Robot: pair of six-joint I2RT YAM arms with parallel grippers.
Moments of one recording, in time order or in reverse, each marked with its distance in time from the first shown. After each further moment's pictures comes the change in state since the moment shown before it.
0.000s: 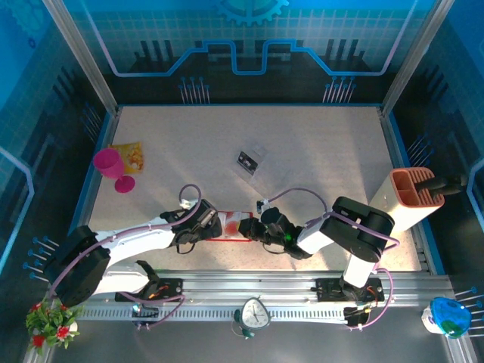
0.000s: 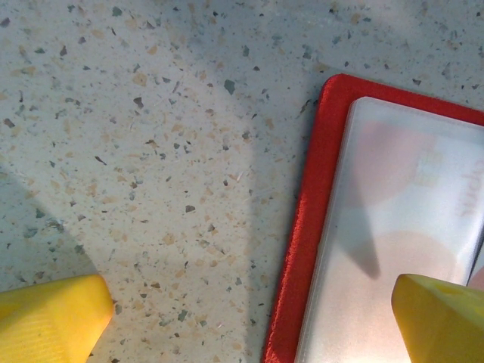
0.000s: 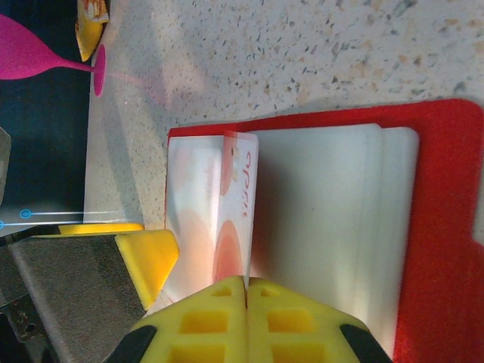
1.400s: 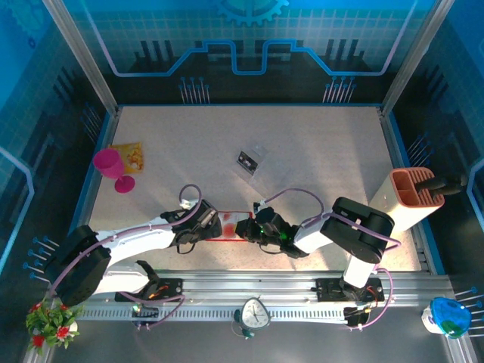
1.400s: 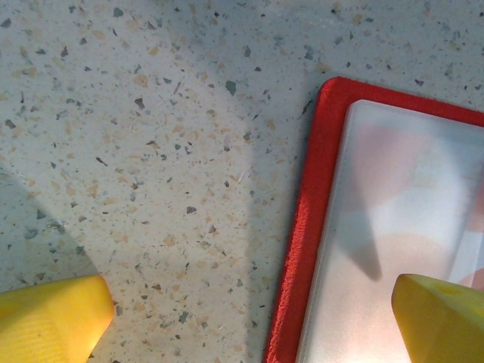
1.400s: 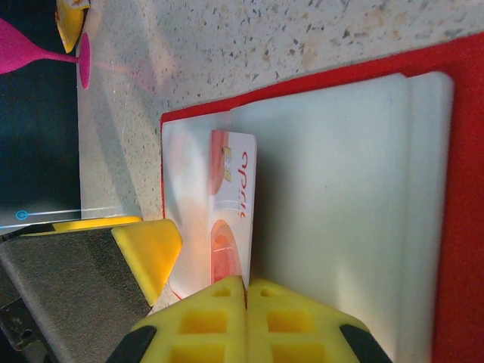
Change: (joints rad) left arm -0.001 0.006 0.000 0.003 -0.004 0.000; right arm 0.027 -0.007 0.048 -0.104 -0.005 0.064
